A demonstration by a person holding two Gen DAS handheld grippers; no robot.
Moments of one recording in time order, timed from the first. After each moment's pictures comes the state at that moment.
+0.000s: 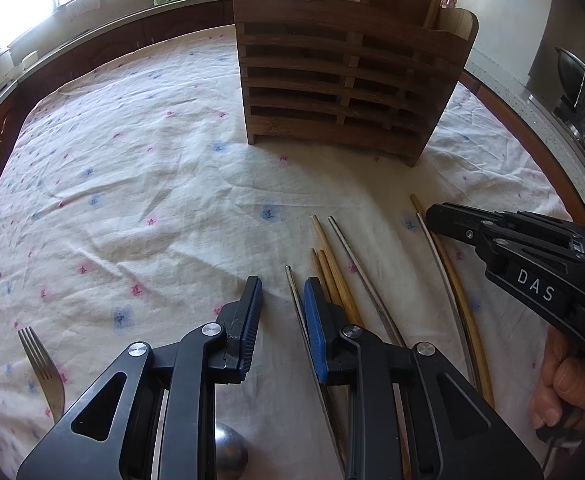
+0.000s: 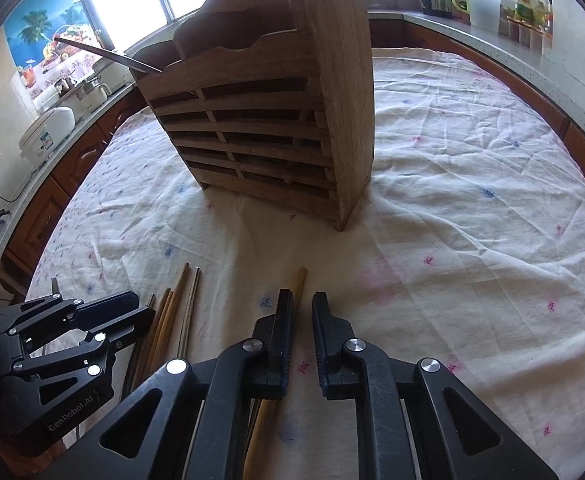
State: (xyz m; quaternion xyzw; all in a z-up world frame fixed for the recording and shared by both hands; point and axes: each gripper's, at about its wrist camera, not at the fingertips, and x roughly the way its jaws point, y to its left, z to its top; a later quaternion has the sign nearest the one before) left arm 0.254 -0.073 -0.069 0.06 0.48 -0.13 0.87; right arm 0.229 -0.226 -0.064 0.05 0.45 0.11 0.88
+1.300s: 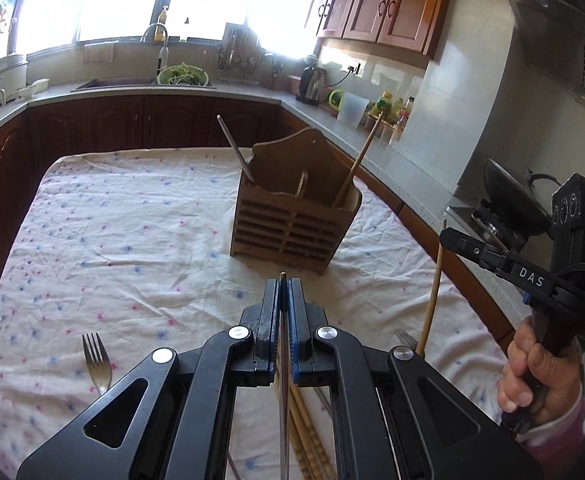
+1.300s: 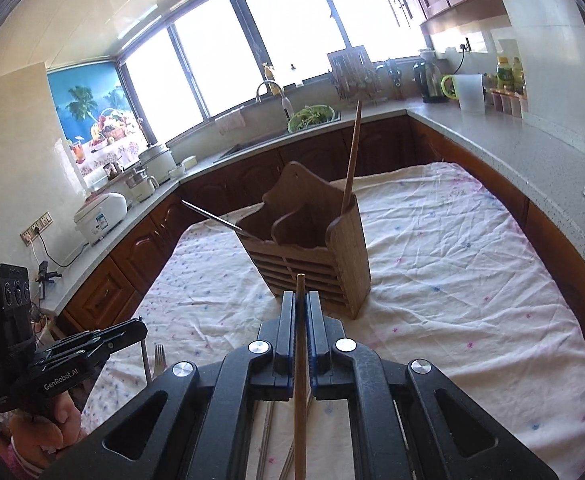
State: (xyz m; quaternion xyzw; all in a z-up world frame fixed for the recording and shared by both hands) left arm 0.172 -0.015 0.067 -0.07 0.32 -0.20 0.92; right arm 0.135 -0.266 0.073 0.12 0.28 0.14 0.94
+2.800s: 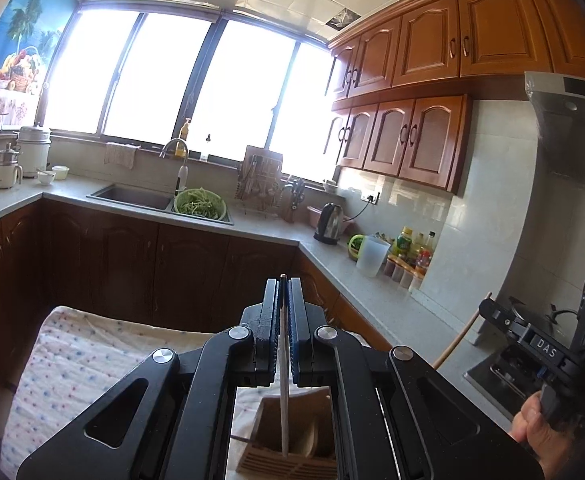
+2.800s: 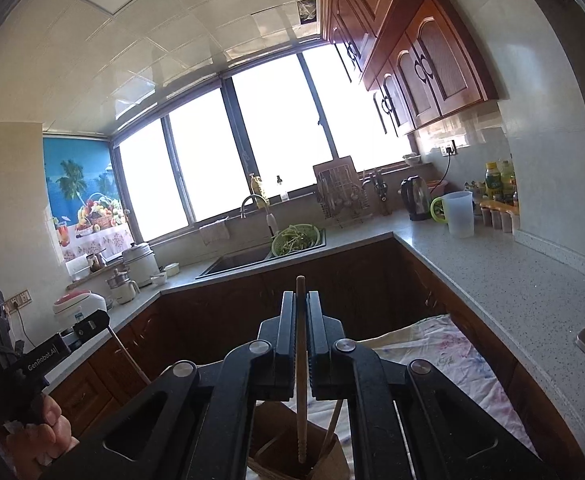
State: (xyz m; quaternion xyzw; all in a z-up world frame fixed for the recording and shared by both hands) left arm 0.304 -0.016 0.194 -0.12 0.13 -0.14 0.97; right arm 0.234 -0.288 0.195 0.12 0.11 0.08 0.98
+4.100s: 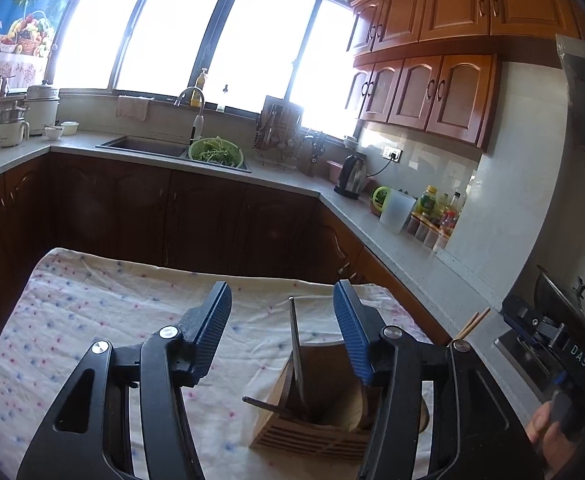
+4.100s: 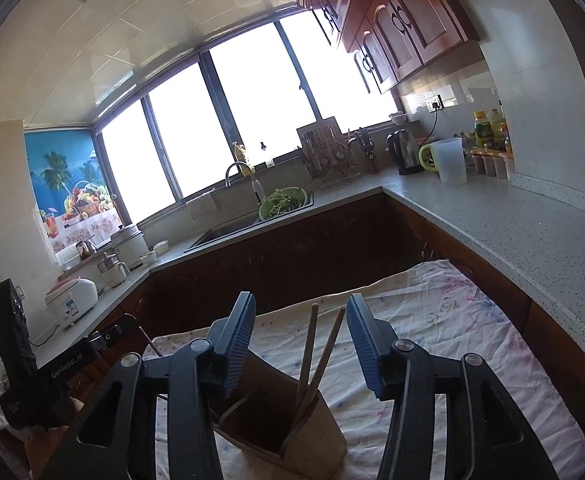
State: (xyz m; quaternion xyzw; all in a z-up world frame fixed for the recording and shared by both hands) left arm 0.332 -0.020 0.114 -0.12 0.20 -0.12 0.96; right arm 0.250 -0.298 0.120 0.16 0.15 0.08 0.97
